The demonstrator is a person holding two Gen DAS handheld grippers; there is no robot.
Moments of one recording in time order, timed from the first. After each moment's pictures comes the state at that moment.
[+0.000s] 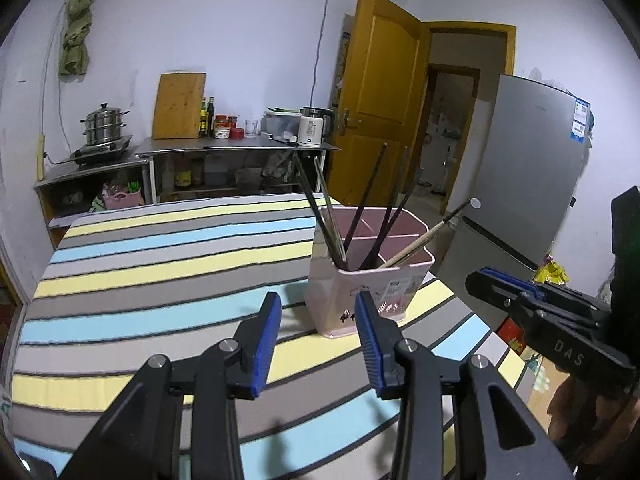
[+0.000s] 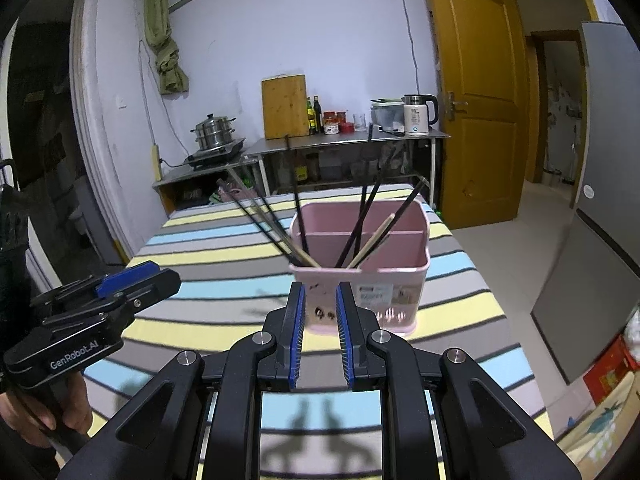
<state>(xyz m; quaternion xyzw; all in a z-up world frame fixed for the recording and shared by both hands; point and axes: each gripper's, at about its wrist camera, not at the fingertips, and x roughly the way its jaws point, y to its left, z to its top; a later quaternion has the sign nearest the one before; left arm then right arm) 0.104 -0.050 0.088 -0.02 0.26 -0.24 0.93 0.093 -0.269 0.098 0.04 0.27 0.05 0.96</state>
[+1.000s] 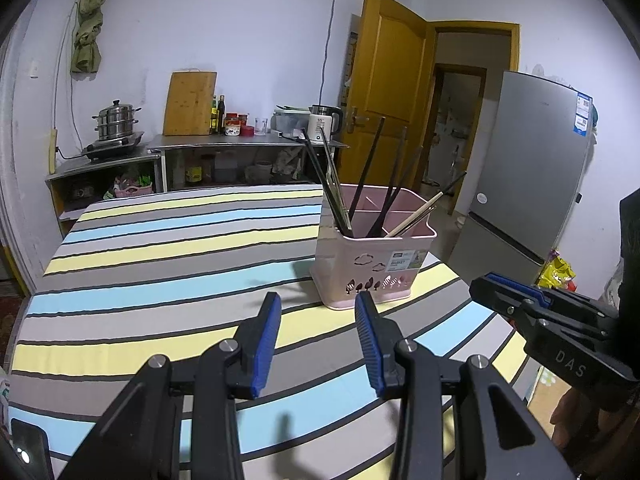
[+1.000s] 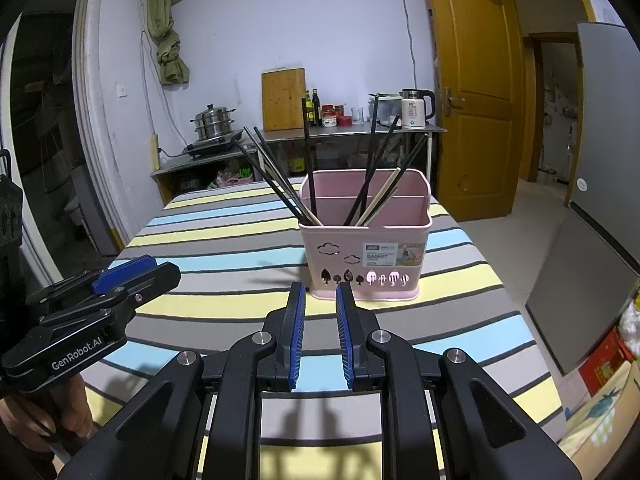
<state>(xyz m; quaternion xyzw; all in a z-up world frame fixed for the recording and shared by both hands) 0.077 -0.044 0.069 -0.01 0.26 -0.22 0.94 0.063 -0.257 0.075 0.03 0.28 0.04 0.96</state>
